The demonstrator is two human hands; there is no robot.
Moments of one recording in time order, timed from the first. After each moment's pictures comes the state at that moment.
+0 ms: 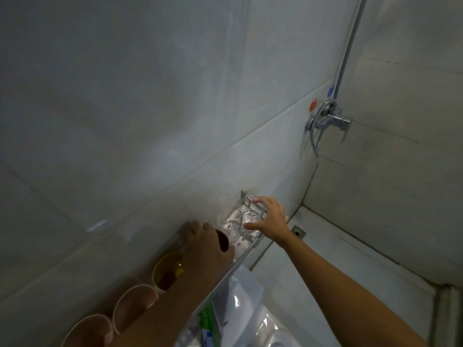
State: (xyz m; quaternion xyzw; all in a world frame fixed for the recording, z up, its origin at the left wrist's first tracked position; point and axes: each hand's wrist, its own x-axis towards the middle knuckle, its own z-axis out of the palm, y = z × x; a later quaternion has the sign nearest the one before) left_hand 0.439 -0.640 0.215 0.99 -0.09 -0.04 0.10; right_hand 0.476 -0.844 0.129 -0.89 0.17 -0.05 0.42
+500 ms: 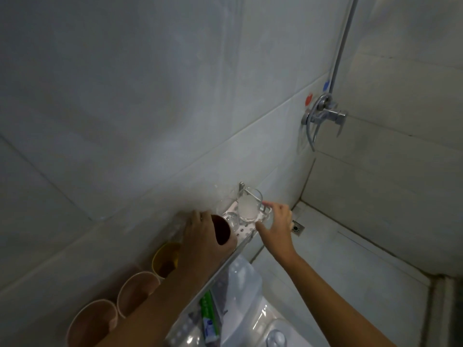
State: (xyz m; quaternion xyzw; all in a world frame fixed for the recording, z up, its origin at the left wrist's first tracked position) left_hand 0.423 -0.624 0.225 0.96 -0.16 0.04 0.21; right_hand 0.409 -0.815 0.138 -0.85 0.19 -0.20 0.44
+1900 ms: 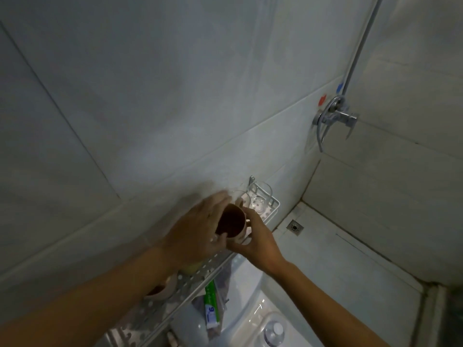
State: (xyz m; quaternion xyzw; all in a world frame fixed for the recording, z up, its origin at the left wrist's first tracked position) left_hand 0.436 -0.564 0.243 0.86 -0.46 0.08 0.20; right_hand 0.379 -0.752 0.169 -0.88 0.00 -0.10 0.46
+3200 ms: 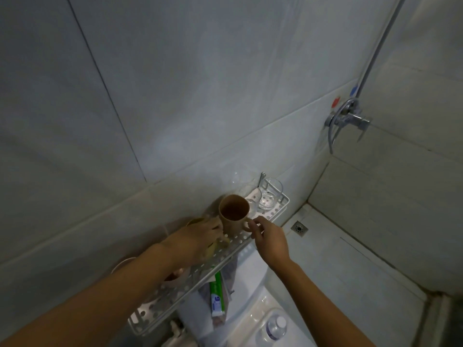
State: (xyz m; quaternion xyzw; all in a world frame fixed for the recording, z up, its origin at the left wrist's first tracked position) left_hand 0.425 -0.525 0.221 0.87 -0.47 -0.10 0.07; right_hand 0.380 -0.745 0.132 -0.92 0.13 -0.11 0.36
